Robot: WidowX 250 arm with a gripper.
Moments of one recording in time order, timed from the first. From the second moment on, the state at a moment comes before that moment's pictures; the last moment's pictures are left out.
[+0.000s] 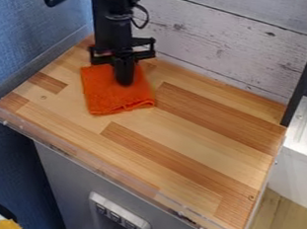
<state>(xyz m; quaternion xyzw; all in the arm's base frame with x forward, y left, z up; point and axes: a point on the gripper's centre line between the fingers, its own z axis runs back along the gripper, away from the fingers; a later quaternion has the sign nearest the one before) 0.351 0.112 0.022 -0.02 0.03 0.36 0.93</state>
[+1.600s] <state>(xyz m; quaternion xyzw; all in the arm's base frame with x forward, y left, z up) 0.366 0.125 0.039 0.01 0.01 -0.01 1.00</state>
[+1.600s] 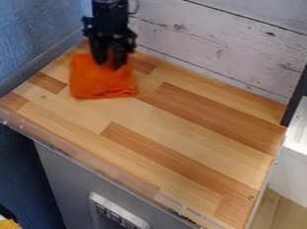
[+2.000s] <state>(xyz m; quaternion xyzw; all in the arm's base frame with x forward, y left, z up) 0.371 0.080 0.061 0.02 0.01 -0.02 1.00</state>
